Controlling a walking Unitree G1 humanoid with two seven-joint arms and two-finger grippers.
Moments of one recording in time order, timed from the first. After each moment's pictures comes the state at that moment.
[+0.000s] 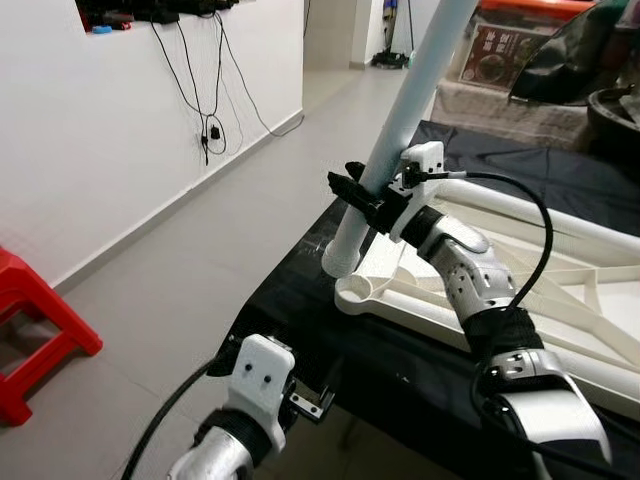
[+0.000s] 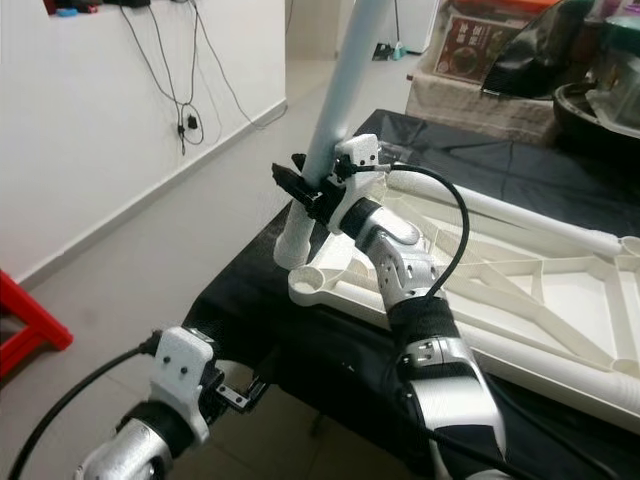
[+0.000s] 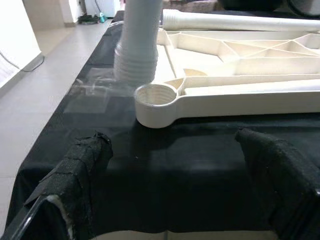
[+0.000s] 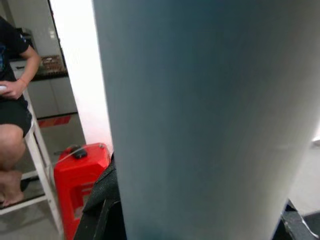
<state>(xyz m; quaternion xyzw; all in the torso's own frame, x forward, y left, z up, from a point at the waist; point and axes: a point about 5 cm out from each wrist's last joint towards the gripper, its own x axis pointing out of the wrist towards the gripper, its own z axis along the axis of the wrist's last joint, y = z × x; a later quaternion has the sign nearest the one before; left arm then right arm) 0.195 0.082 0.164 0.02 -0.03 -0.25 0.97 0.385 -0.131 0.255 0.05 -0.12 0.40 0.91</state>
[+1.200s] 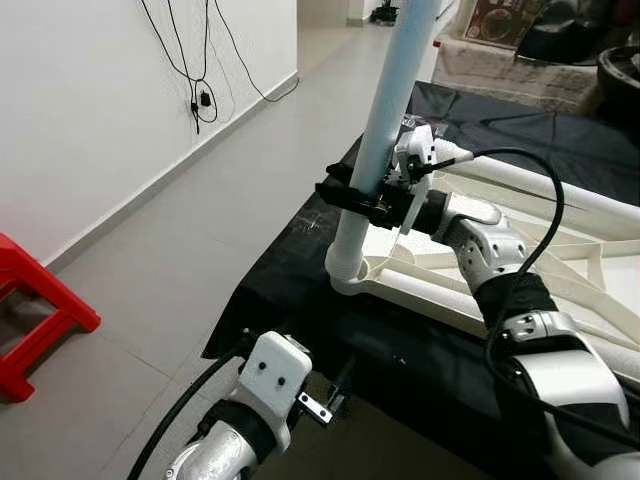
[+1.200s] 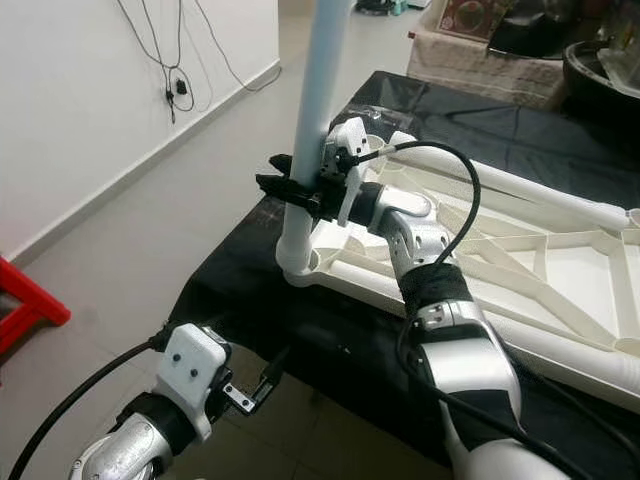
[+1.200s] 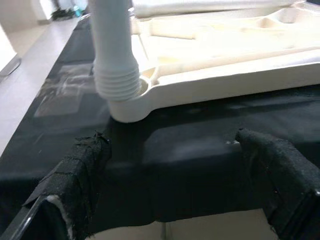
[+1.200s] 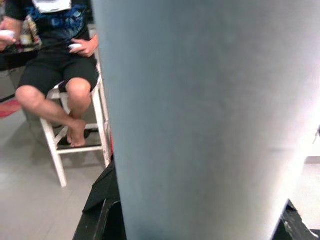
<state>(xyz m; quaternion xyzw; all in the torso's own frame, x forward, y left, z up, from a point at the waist) 0.186 0.071 0.170 0.06 -0.04 -0.28 0.96 0.381 -0.129 0.265 -0.03 -0.09 0.55 0.83</state>
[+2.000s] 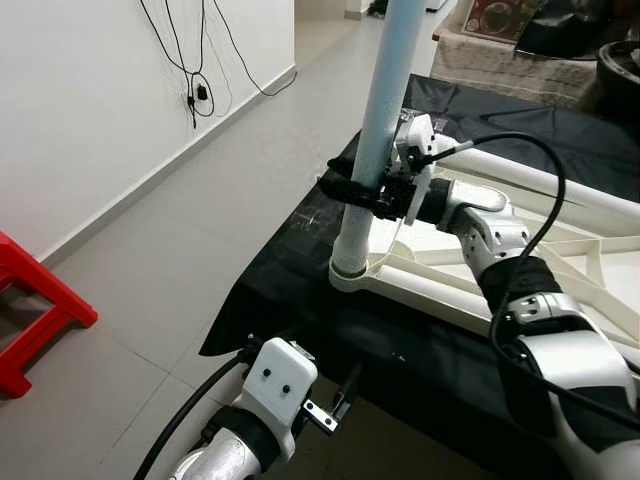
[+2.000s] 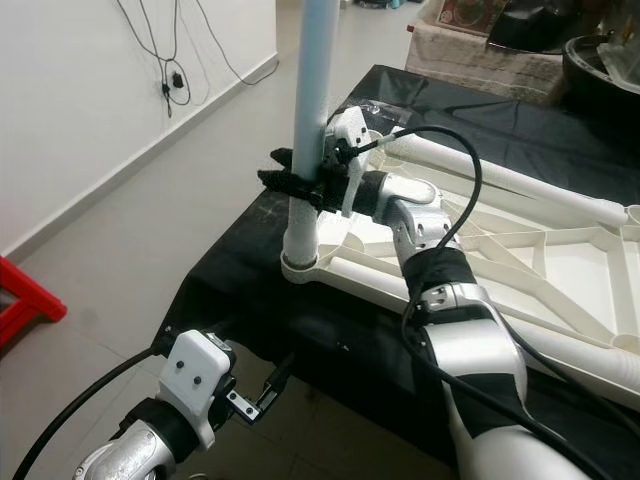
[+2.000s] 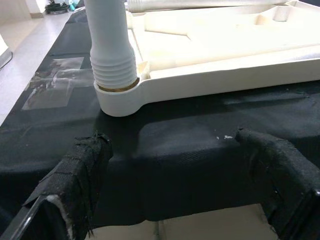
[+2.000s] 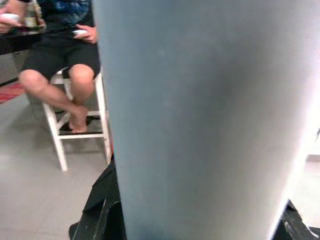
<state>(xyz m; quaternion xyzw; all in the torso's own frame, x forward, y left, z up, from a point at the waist) 0.181 0.069 0.167 0.06 -0.03 -0.28 0.96 0.385 -0.132 0.270 -0.06 -0.08 0.56 0.82</state>
